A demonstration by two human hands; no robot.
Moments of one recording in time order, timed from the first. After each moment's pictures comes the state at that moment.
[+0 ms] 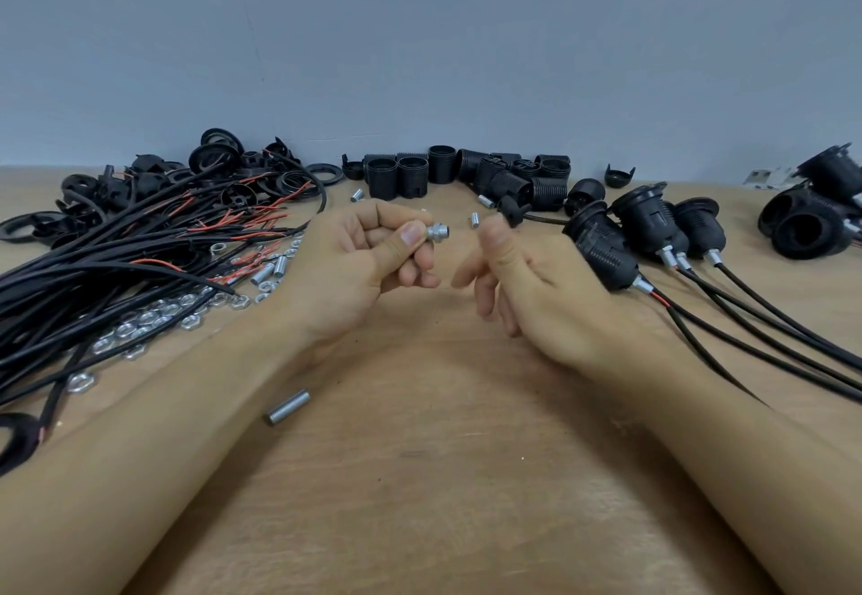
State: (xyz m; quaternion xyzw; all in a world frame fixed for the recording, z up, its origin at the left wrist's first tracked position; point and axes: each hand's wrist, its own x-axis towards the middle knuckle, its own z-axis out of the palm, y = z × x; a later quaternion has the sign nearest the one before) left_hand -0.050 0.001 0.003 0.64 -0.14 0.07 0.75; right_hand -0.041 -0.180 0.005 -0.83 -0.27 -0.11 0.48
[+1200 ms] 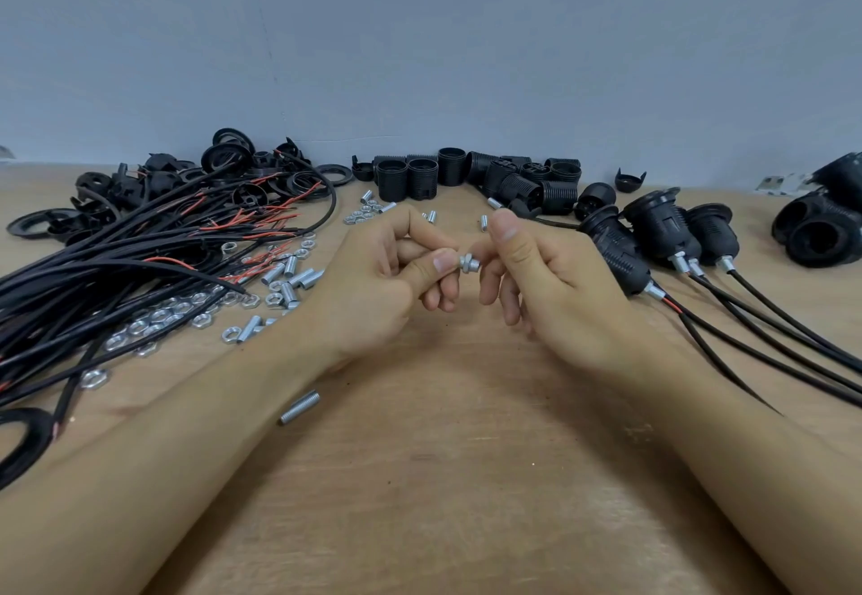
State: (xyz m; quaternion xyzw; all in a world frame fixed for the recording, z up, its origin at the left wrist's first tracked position) left_hand -0.054 -0.003 -0.001 0.74 -0.20 0.09 0.64; right_hand -0.039 -0.181 0.002 -0.80 -0.28 -0.11 0.52
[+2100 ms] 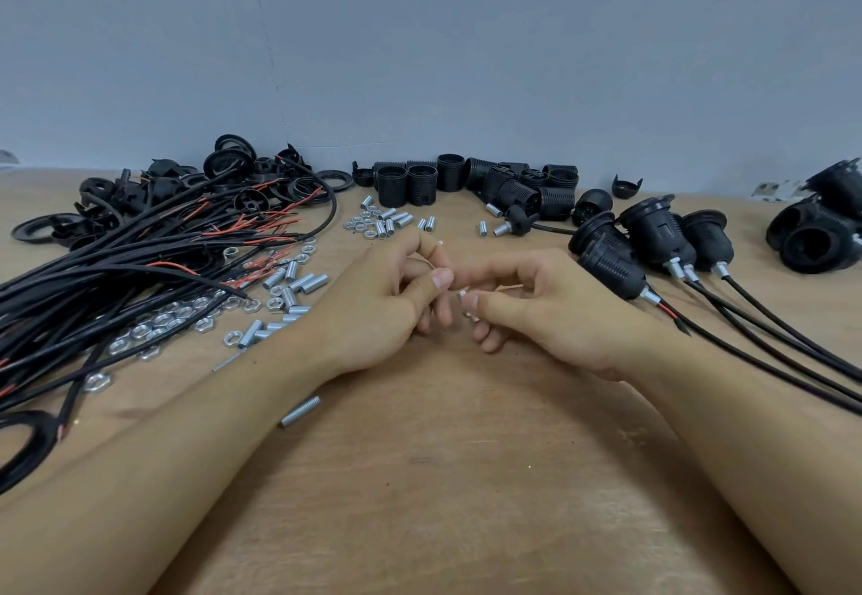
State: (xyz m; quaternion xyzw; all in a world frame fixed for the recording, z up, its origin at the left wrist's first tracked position) left_hand -0.049 0.004 -0.009 0.83 -0.19 0.05 0.53; right_hand -0.034 -0.188 0.004 -0.77 -0.26 0.13 0.57
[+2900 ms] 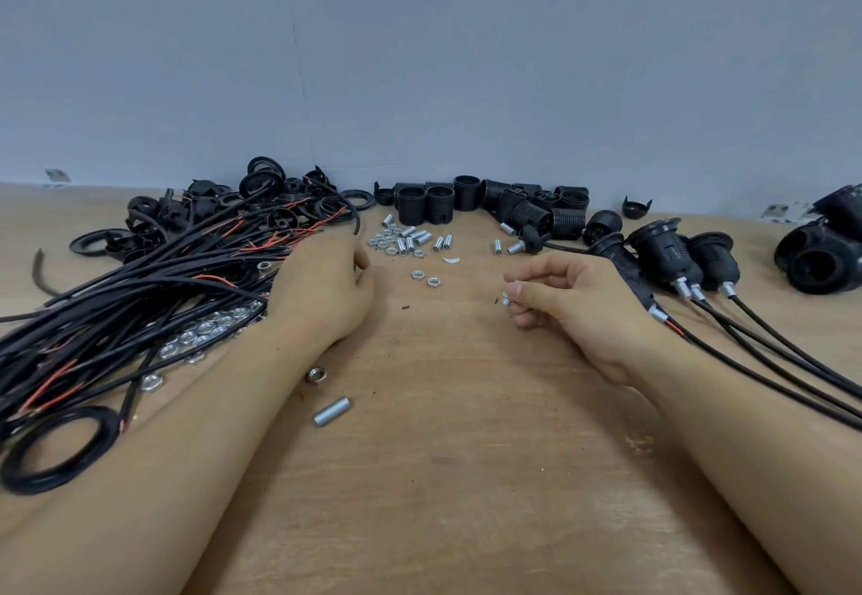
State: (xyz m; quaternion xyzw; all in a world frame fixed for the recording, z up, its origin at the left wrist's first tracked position) left_hand -0.024 0.058 -0.011 0.95 0.05 0.24 0.18; right_hand -0.024 -0.193 0.003 -0.74 -0.09 0.03 0.66
